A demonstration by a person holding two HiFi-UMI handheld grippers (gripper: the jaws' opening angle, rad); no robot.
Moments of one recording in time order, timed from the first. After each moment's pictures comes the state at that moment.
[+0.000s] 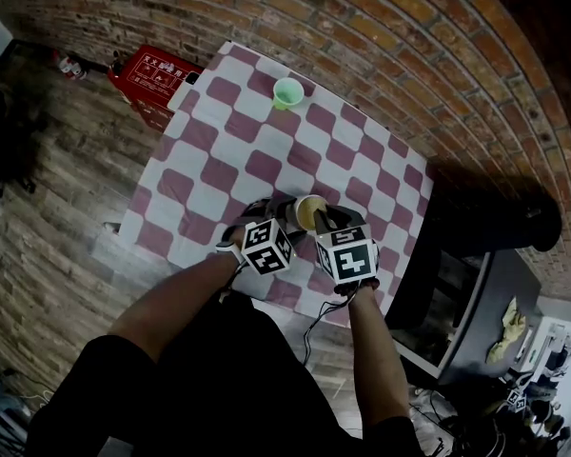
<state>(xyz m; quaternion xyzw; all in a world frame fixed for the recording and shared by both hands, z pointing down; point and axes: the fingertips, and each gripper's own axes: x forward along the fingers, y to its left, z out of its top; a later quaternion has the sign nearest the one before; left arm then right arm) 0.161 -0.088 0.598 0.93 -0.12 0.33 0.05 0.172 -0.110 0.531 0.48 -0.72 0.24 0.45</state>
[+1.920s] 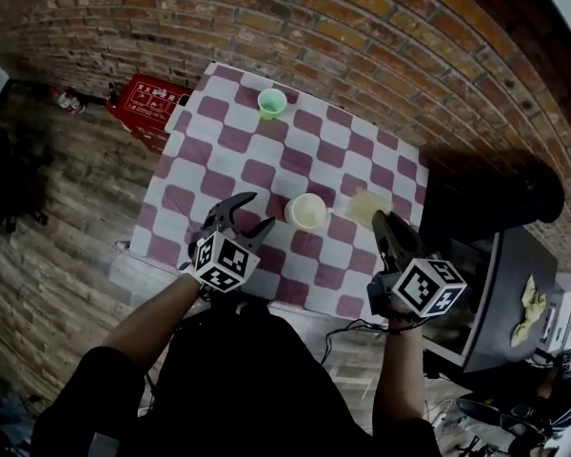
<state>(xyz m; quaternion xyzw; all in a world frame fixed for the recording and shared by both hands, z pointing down) 0.068 -0.104 0.515 0.93 -0.25 0.26 0.01 0.248 -0.064 0.377 0.61 -0.72 0.32 0.07</state>
